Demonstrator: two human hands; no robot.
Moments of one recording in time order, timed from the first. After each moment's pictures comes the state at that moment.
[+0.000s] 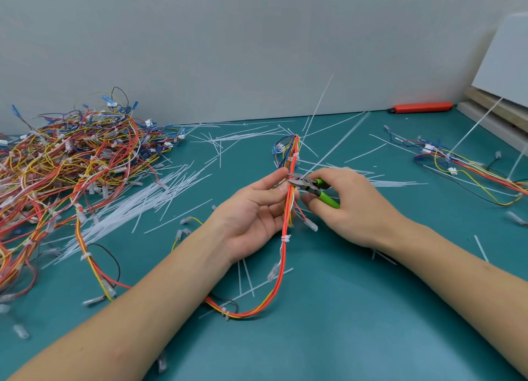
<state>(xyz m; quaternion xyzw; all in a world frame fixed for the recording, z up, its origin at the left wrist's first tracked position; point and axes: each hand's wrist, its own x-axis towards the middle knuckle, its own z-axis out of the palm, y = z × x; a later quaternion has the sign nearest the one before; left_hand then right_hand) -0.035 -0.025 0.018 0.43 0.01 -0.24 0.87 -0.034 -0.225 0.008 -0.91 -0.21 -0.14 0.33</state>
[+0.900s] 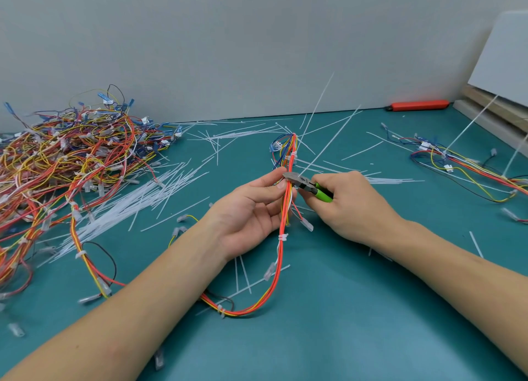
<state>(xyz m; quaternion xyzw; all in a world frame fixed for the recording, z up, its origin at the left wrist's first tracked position) -0.034 -0.023 0.019 0.44 0.01 -0.25 0.86 -0.031 -0.225 0.001 -0.92 -0.17 -0.13 0.32</state>
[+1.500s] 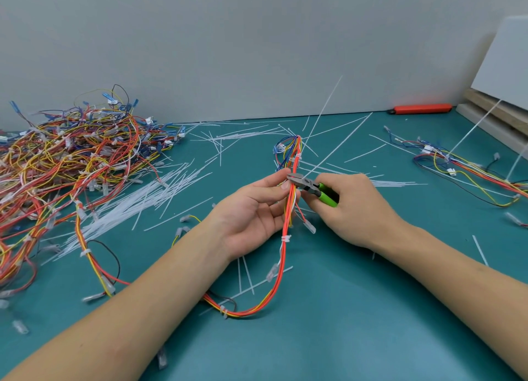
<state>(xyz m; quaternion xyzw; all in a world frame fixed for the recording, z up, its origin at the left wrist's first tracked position) -0.035 -0.023 0.022 0.43 0.02 -0.26 0.86 -0.032 -0.225 0.000 -0.91 -0.18 -0.16 0.33</state>
